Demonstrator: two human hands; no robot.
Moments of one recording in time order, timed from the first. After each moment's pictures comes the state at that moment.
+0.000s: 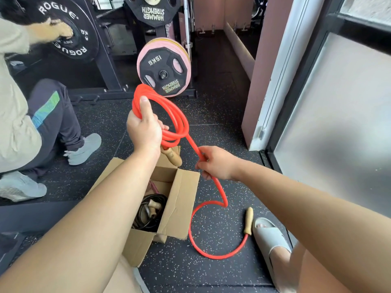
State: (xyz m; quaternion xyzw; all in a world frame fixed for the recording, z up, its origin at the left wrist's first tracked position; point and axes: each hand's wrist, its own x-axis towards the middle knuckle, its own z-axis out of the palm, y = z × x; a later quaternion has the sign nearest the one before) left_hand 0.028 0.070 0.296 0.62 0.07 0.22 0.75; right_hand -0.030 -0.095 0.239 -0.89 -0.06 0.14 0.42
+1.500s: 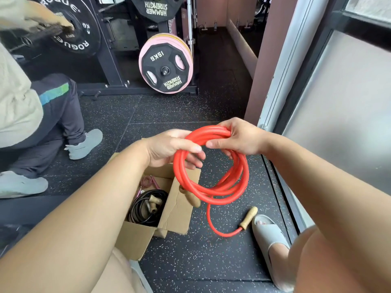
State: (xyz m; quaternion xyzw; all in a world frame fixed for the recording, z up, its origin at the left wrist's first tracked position) left_hand 0.004 0.090 0.283 0.68 -0.21 -0.40 0.58; right_hand -0.026 -0.148 0.291 -0.85 -0.19 0.12 0.47
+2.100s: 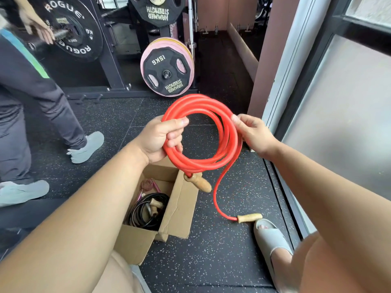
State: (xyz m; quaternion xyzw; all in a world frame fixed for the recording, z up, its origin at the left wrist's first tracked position) left_hand 0.009 0.093 0.306 0.60 -0.17 -0.23 0.74; right_hand -0.010 -0.169 0.262 -0.77 -0.06 -0.06 0.63
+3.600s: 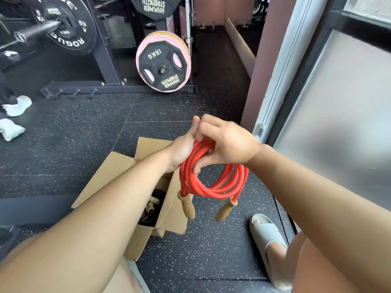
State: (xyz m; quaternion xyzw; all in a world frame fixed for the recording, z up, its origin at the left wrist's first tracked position) left_hand -0.005 0.046 0.262 0.76 -0.14 -0.24 0.59; right_hand -0.033 -0.119 0.286 -0.86 -0.40 -0.21 0.21
